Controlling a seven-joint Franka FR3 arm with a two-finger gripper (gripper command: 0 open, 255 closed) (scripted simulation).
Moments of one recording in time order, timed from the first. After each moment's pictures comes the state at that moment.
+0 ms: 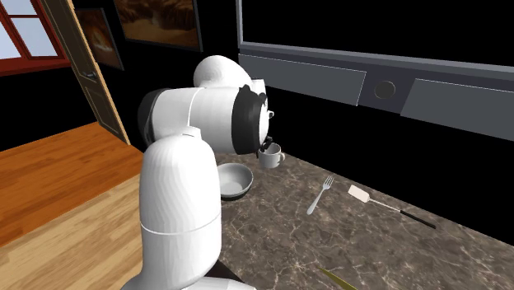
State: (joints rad) arm -0.11 0.36 -0.09 -1.73 -0.05 2.06 -0.29
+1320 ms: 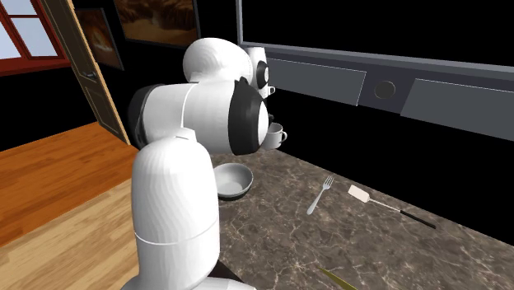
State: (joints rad) arm -0.11 0.30 -0.10 -1.55 -0.05 1.81 -0.30
